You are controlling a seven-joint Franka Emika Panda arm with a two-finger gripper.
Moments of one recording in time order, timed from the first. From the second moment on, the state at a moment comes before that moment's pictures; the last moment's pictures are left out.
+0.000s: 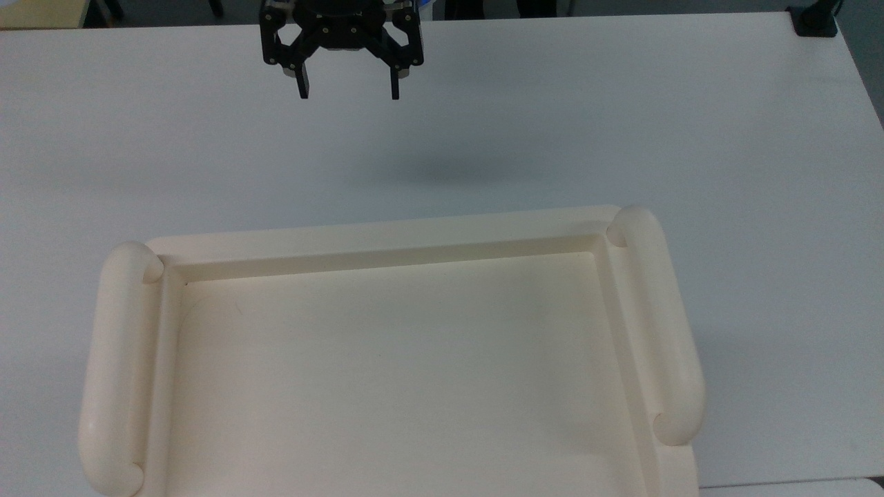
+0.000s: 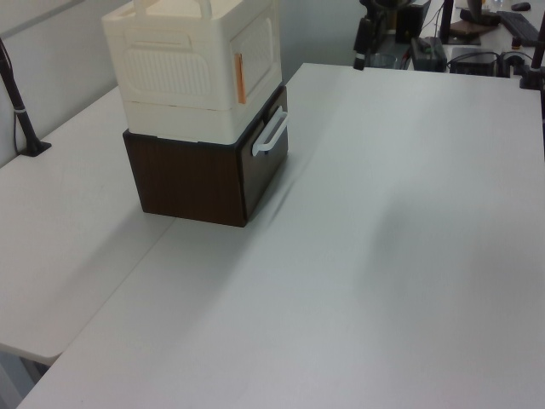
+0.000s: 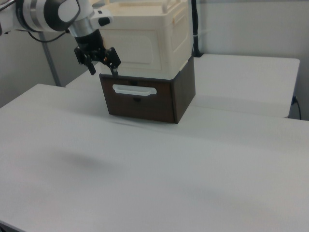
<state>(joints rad) -0.02 0.12 0.07 -1.51 -0.03 1.84 0.00</state>
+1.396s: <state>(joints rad) 0.17 0.39 0.07 -1.37 -0.23 2.58 0.19</state>
